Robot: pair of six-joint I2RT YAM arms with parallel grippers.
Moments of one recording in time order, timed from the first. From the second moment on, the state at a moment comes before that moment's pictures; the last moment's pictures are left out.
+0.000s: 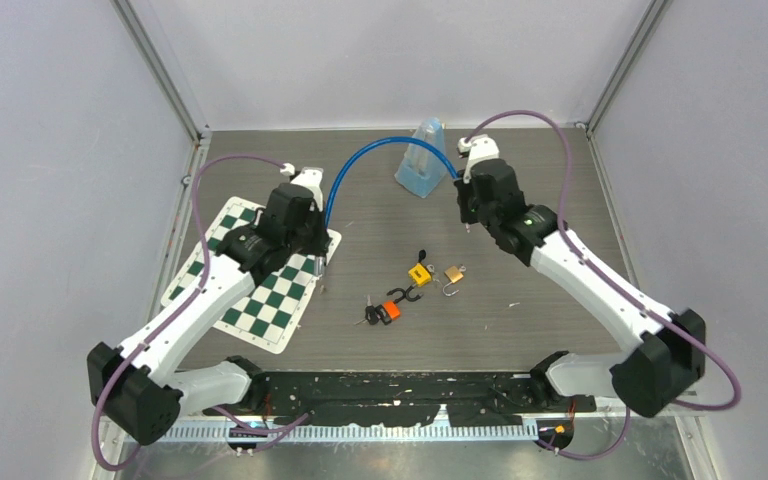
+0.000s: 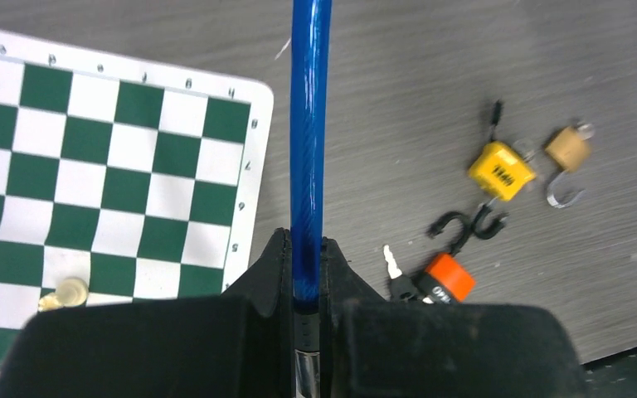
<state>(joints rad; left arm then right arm) -0.56 1.18 1.04 -0.60 -0.16 -0.32 0.54 1.33 1.14 -0.40 0.28 0.11</state>
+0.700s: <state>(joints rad) -0.56 1.01 1.33 -0.57 0.03 -0.71 0.70 1.00 1.20 -0.07 0.31 0.43</state>
